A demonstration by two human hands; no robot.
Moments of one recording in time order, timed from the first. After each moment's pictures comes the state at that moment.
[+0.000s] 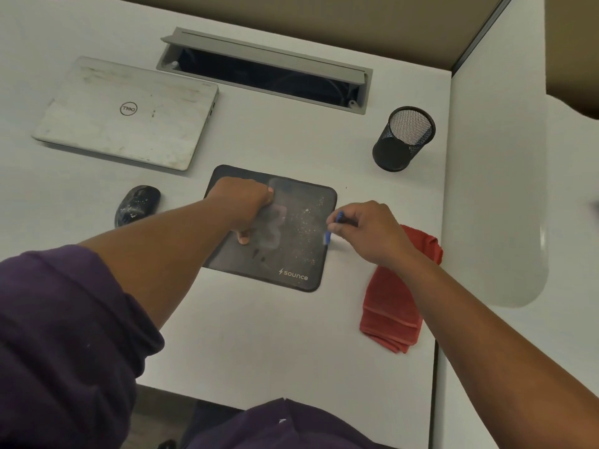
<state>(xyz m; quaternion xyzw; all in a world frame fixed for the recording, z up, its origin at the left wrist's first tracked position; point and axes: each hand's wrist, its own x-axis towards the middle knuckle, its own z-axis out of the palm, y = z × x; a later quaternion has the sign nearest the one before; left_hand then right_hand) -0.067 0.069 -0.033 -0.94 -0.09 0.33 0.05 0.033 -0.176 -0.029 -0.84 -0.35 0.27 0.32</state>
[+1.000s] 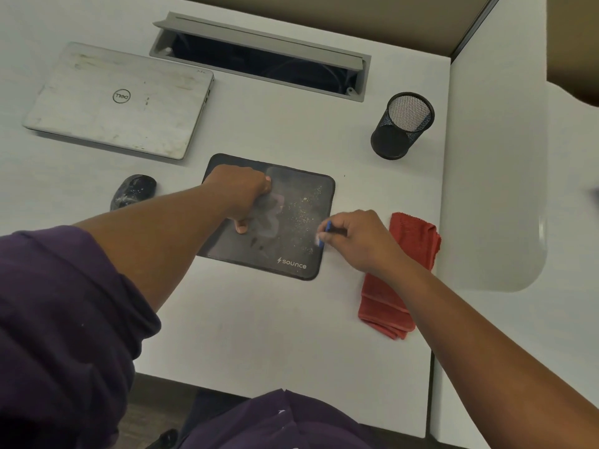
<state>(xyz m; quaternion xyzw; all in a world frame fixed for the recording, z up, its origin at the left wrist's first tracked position) -0.068 0.071 -0.036 -0.94 -0.09 0.33 0.04 0.003 -0.185 -0.029 -0.83 -0.38 0.29 0.29</state>
